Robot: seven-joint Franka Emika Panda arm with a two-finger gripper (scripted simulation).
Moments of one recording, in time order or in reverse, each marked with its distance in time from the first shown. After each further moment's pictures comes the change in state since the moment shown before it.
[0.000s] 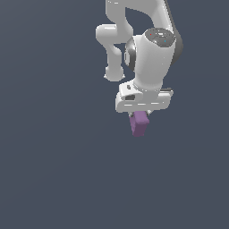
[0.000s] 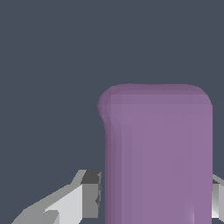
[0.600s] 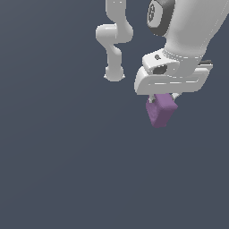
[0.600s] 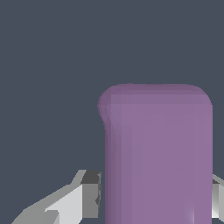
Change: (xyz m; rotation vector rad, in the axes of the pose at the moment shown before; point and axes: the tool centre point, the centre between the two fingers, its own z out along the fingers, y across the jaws) arm 0.022 -0.056 -0.103 0.000 0.001 -0.001
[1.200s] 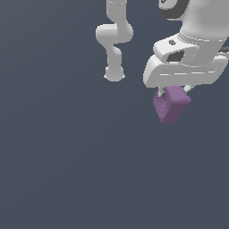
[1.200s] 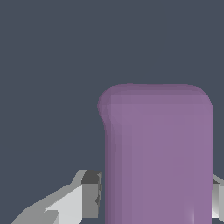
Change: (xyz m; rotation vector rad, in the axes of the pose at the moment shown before) arm 0.010 -0.019 -0.034 0.000 -0.001 0.001
